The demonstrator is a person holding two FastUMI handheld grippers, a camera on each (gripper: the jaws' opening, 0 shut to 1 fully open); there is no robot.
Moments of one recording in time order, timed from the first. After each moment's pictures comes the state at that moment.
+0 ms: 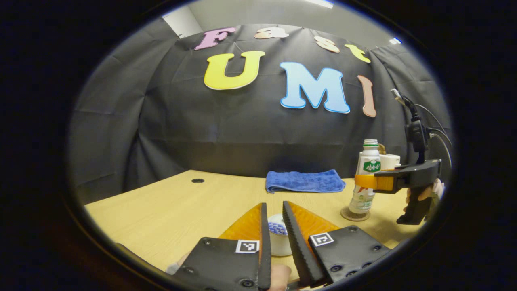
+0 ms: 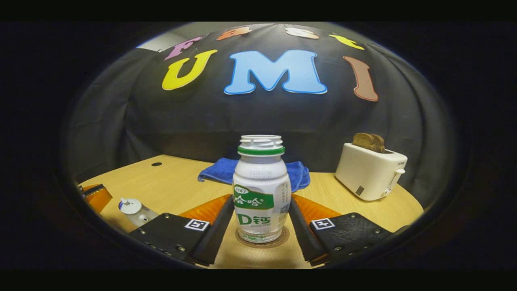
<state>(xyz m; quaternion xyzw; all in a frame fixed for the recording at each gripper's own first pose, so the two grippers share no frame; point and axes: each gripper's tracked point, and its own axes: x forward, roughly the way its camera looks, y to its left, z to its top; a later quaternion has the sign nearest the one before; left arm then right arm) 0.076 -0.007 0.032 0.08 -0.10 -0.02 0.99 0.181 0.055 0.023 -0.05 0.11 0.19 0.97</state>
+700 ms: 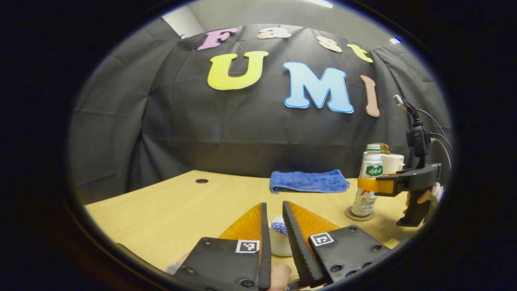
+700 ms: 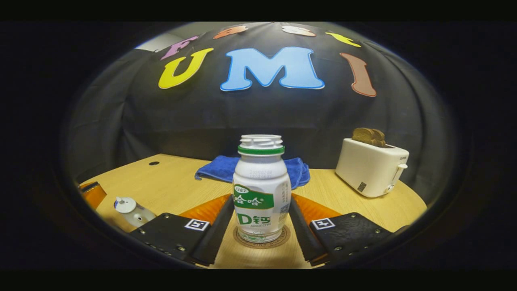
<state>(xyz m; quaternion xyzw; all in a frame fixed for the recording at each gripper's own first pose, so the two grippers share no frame) 0.074 0.000 0.035 0.08 -0.10 -0.01 0.99 0.187 0.052 0.015 -0.04 0.11 0.18 0.98</state>
